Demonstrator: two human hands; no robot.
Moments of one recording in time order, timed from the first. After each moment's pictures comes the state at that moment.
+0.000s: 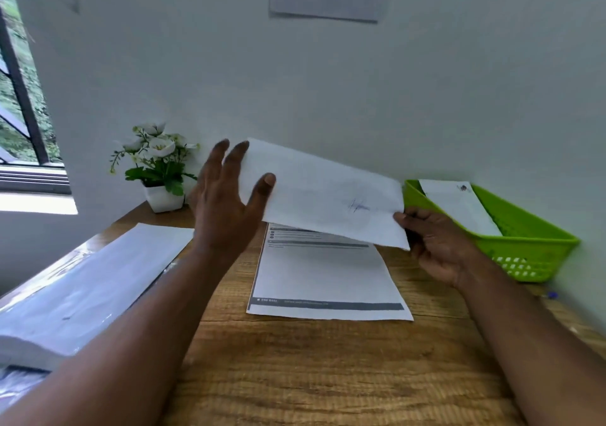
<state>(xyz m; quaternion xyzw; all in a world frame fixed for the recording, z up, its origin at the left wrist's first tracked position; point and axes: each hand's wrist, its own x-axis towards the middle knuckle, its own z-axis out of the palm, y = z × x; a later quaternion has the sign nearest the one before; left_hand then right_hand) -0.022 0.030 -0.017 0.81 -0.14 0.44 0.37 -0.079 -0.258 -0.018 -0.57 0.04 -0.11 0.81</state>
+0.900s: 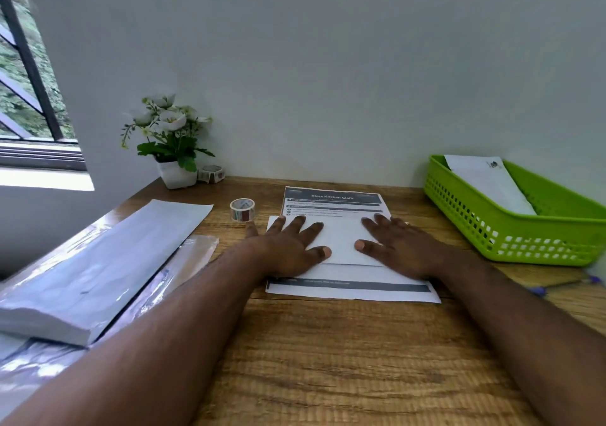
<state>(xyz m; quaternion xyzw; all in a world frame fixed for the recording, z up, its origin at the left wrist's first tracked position) -0.025 0.002 -0.054 0.97 -0.22 -0.14 0.02 -0.048 -0.230 -0.065 -1.00 -0.04 0.07 0.03</state>
